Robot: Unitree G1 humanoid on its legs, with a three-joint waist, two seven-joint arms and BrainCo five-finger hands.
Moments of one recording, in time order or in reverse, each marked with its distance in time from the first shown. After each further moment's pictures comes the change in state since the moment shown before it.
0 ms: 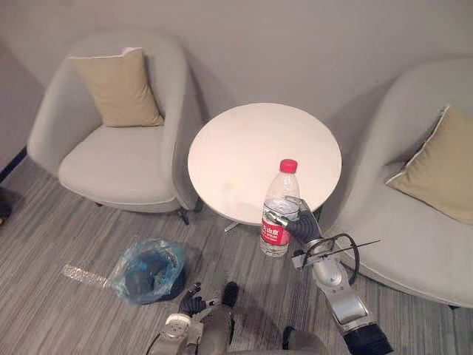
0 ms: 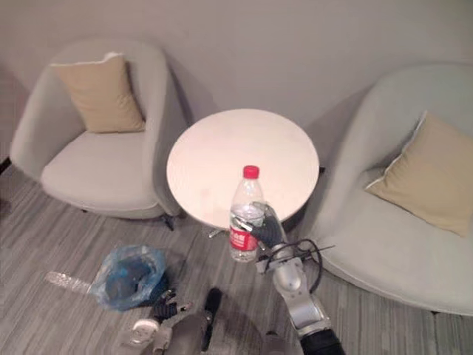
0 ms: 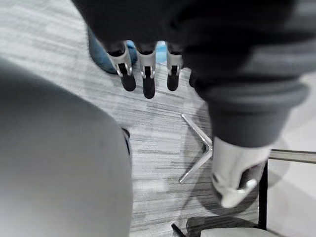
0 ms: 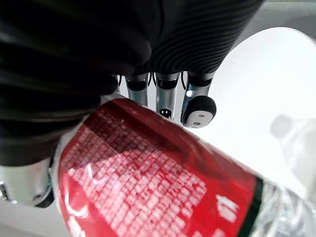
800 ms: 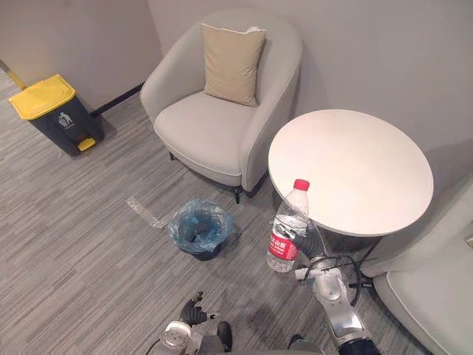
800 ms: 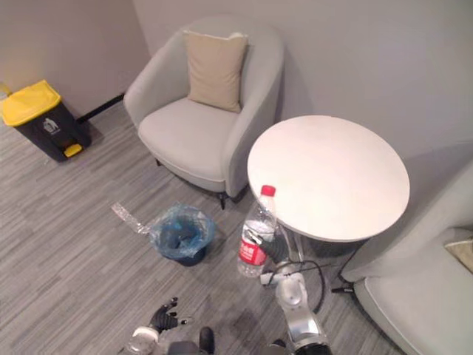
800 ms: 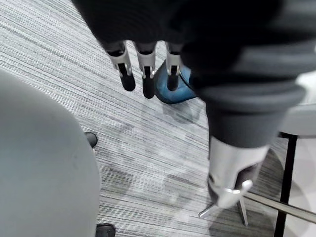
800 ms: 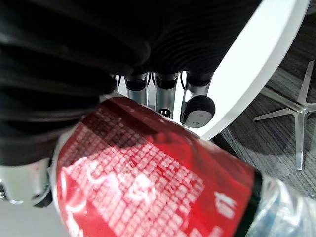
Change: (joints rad) left arm 0.044 0.023 -0.058 0.001 0.064 0.000 0.009; right arm 0.058 0.096 -0.040 0.109 0.003 0.038 -0.022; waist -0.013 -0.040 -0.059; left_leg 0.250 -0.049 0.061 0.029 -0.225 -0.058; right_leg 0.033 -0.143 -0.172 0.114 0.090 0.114
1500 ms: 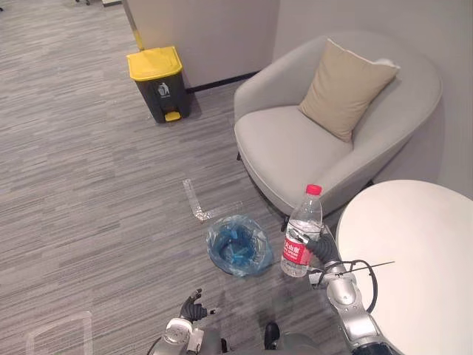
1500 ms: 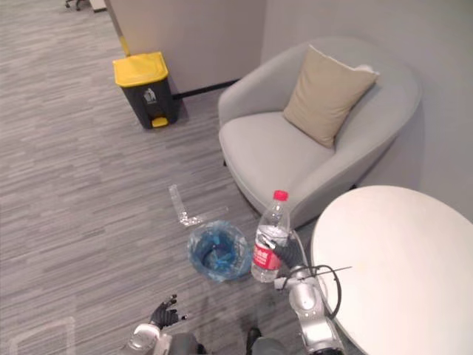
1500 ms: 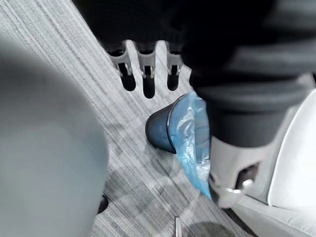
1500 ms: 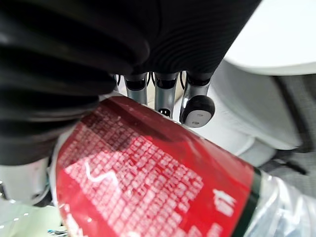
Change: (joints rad) left arm -0.033 -0.030 0.037 0.022 0.007 0.001 0.012; right arm 0.009 -0.058 -0.047 0.009 0.016 -0.003 0.013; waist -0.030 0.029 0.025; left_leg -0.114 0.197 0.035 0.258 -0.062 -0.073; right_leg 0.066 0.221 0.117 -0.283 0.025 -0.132
